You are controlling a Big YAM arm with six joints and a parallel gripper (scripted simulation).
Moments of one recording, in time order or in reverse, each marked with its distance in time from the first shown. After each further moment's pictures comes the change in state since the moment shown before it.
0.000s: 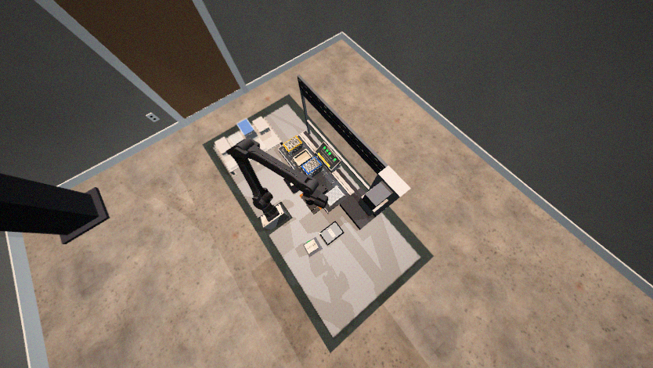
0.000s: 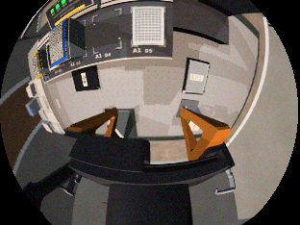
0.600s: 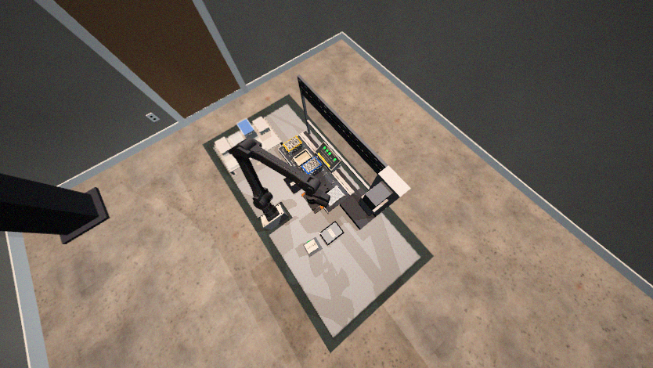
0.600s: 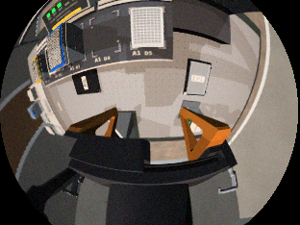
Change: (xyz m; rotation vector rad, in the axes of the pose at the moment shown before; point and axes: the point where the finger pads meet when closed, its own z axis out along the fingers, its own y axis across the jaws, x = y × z) arm -0.009 0.000 0.007 -0.008 0.012 0.027
